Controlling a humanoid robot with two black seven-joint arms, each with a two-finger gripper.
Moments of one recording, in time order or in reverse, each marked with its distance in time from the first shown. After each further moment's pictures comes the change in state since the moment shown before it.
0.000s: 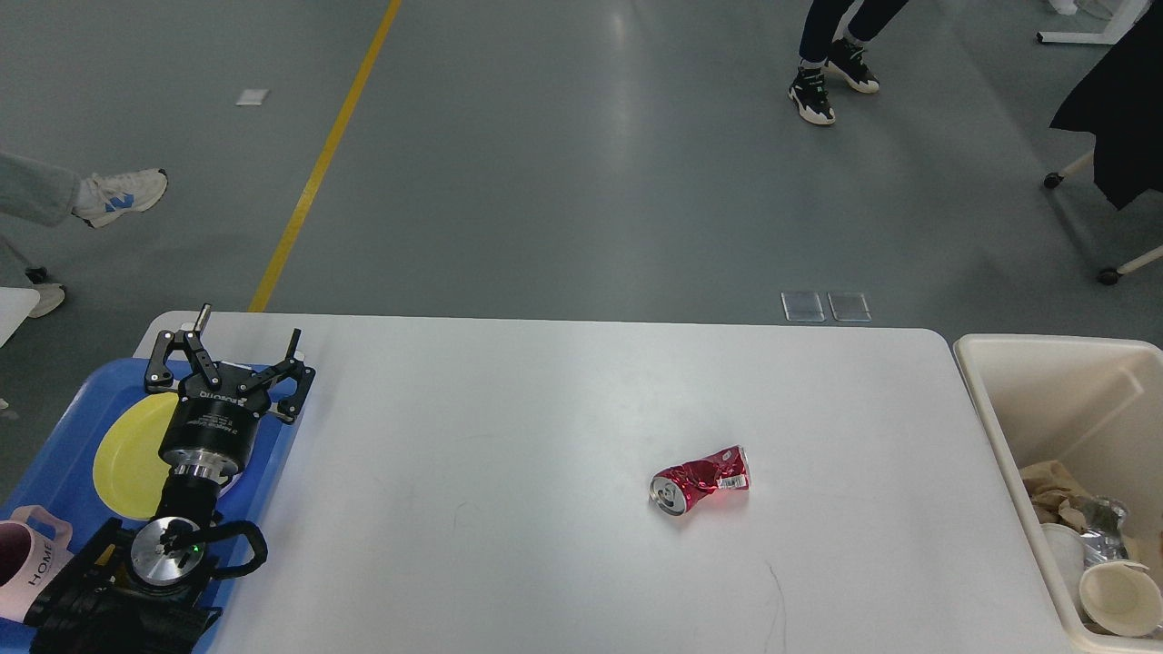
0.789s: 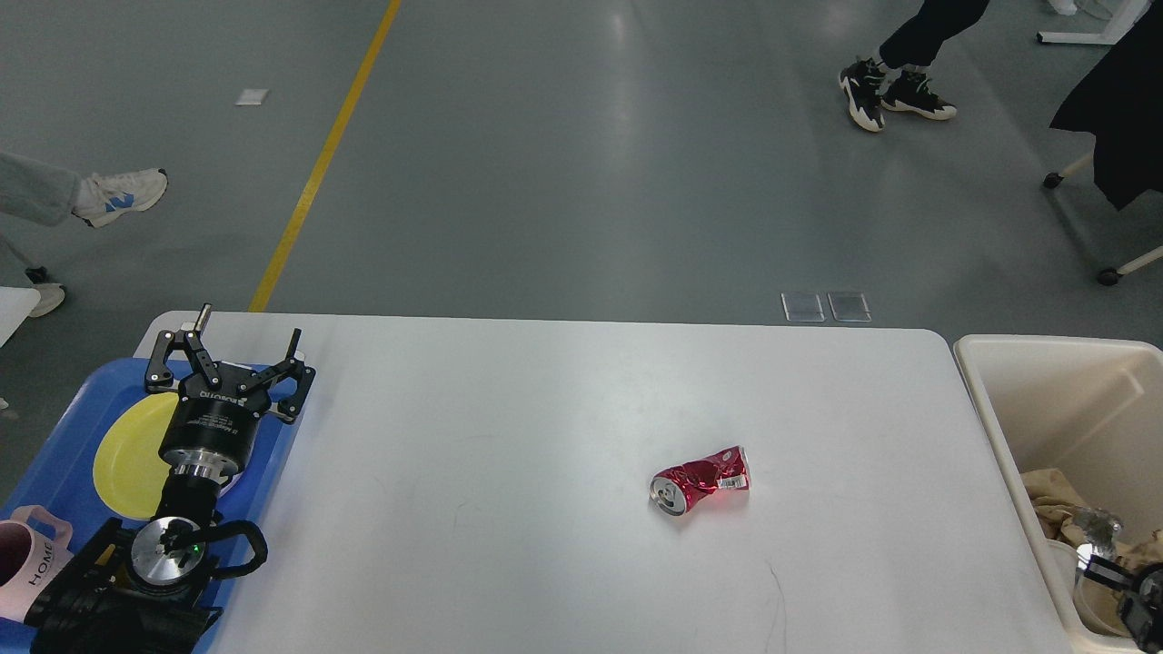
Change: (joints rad) left arm 0.000 0.000 -0.001 0.000 0.000 0.000 0.000; right arm -0.543 0.306 0.299 -0.509 0.006 -0.322 -0.173
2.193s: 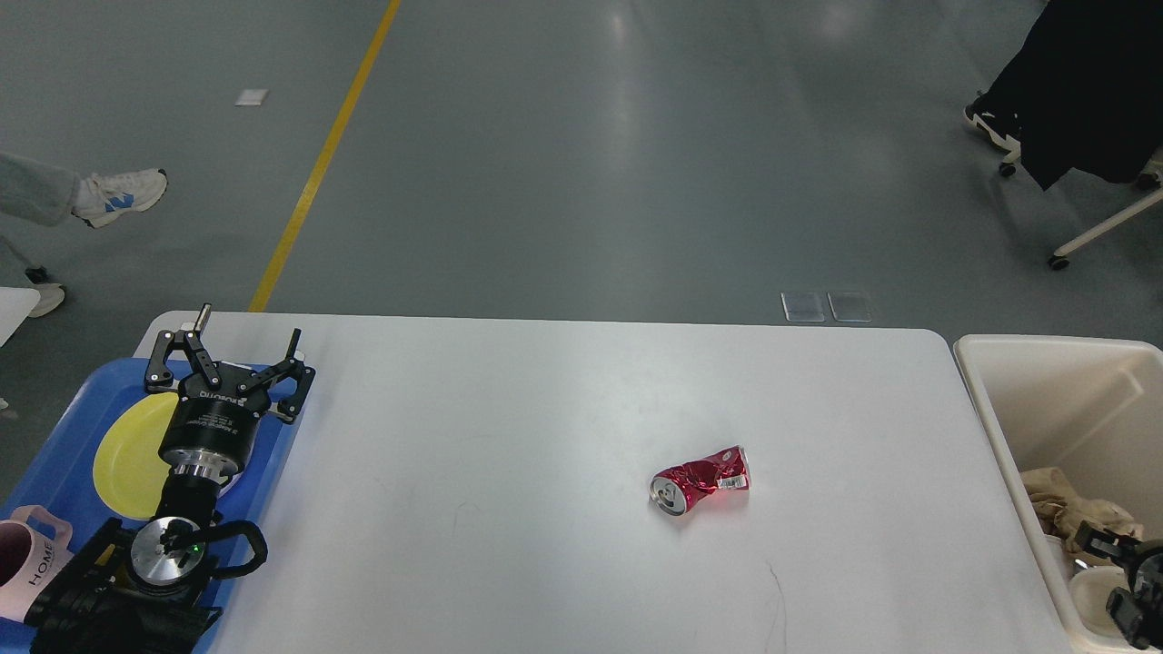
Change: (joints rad) left arm 0.000 0.000 0.000 0.000 0.000 0.000 0.000; right arm 0.031 0.003 0.018 0.017 -0.002 -0.169 -0.005
